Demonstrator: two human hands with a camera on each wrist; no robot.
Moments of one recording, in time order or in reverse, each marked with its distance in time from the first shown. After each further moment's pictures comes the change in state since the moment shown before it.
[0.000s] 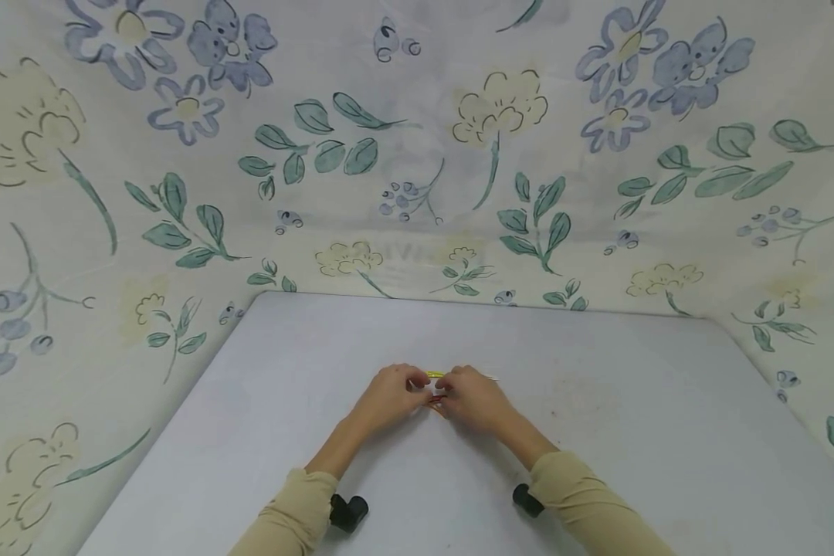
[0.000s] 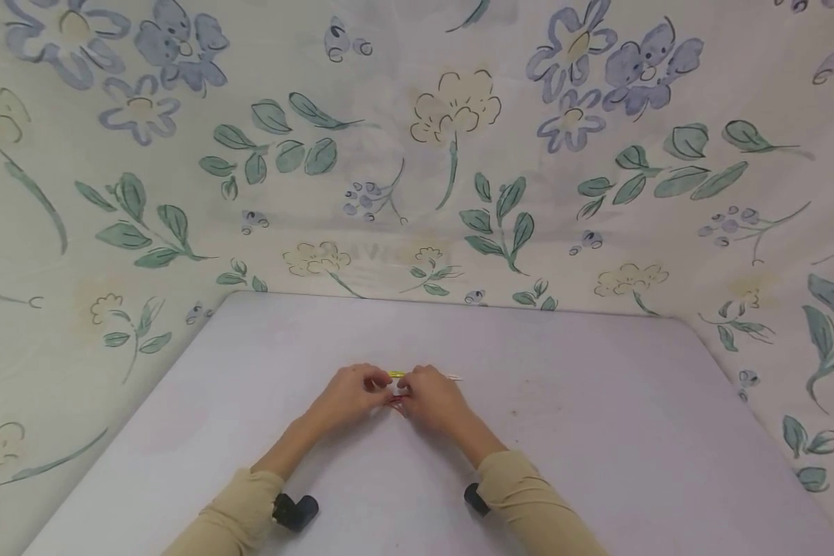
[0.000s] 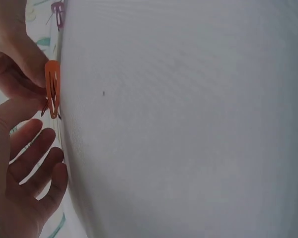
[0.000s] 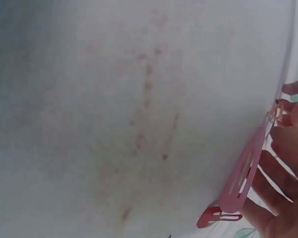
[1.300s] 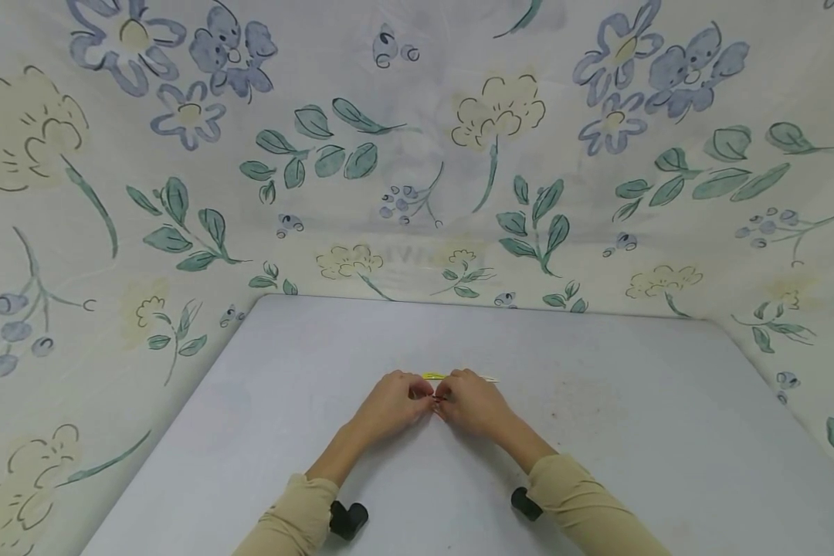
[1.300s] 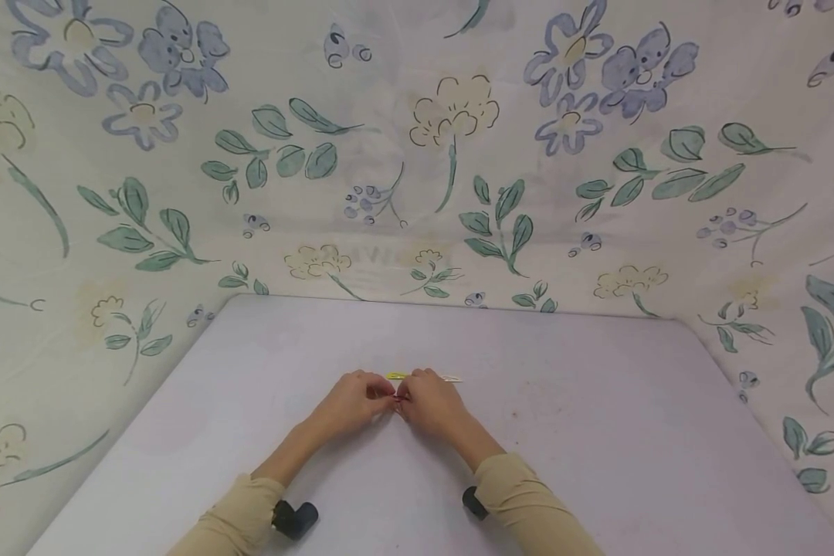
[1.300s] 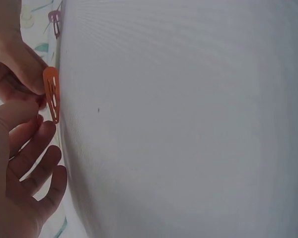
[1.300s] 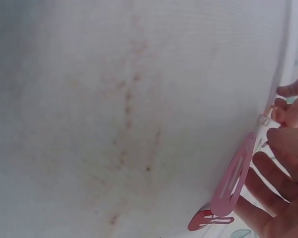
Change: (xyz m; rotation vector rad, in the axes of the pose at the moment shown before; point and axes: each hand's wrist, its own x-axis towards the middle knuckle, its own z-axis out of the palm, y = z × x) left_hand -0.004 0.001 0.004 0.058 -0.018 0.049; right_hand -0.002 -0.006 0.001 -0.034 0.028 -0.007
